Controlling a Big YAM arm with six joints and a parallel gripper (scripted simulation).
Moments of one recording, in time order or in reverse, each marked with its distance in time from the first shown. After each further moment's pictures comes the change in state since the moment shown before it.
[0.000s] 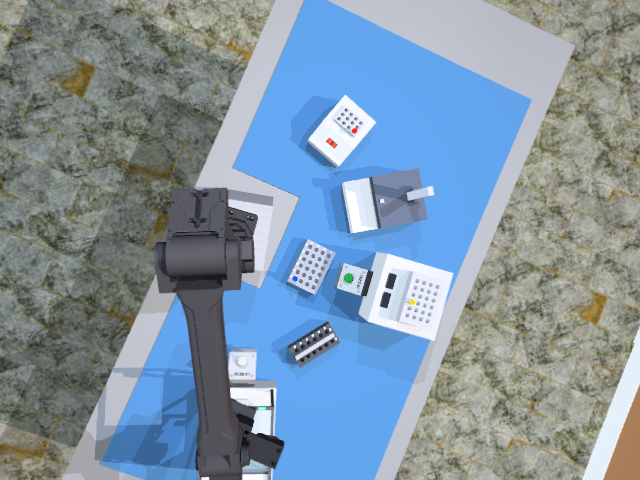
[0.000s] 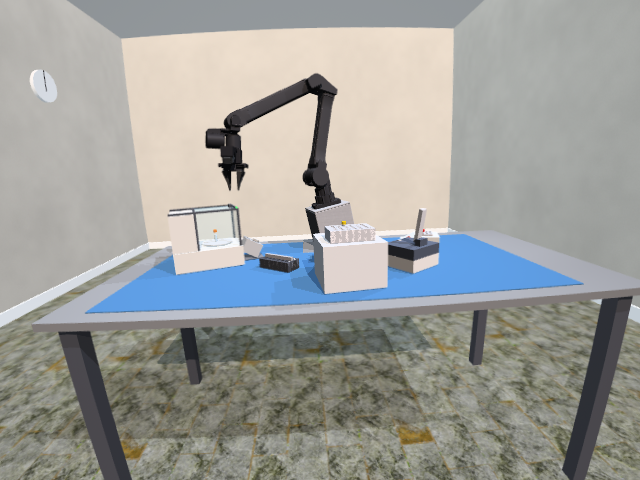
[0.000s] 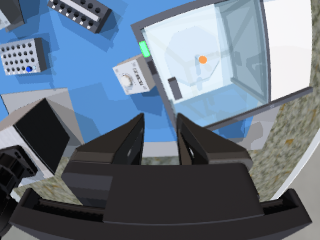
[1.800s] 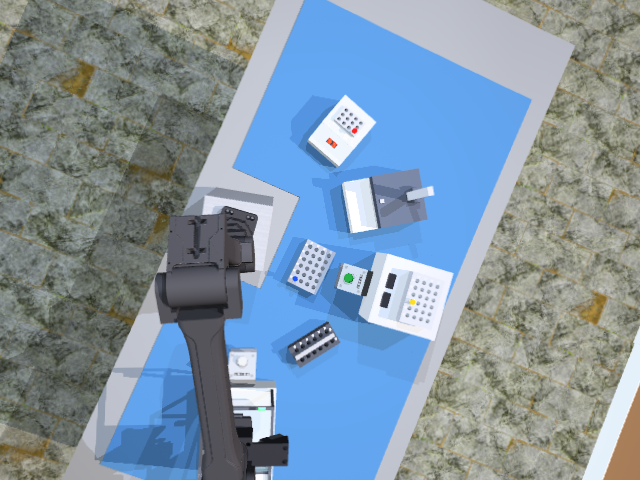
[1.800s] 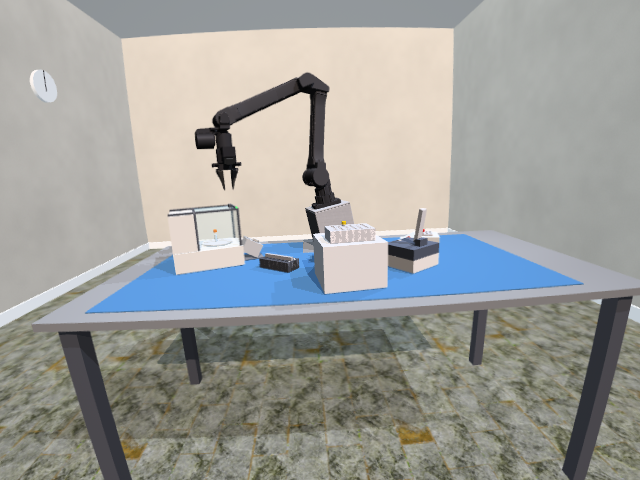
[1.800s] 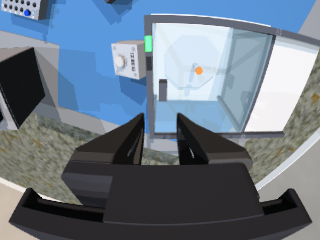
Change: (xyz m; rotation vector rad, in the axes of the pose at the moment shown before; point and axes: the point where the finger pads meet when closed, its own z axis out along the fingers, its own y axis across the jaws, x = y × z) arm -0.009 -0.018 -0.003 -0.076 0.074 -0.366
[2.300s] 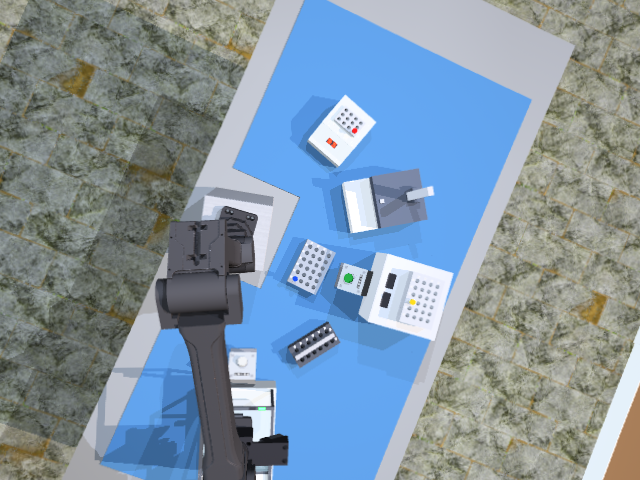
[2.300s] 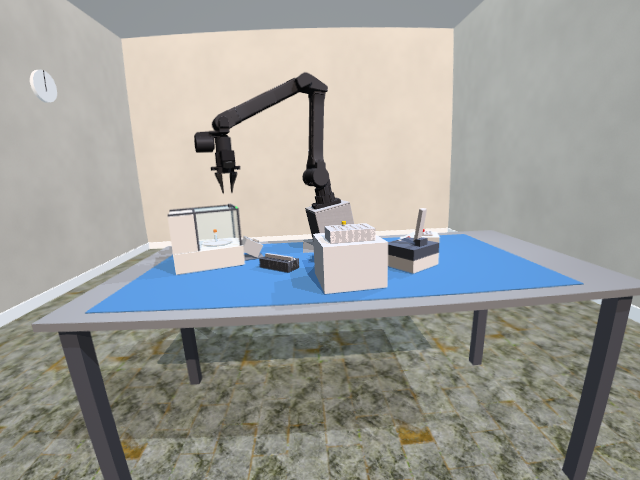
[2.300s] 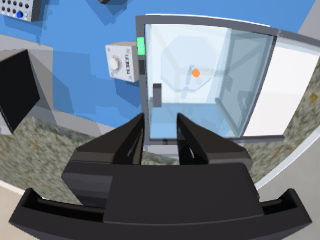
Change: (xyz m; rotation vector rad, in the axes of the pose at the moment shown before) arm -0.001 -0.006 0.012 0.013 -0.001 0.000
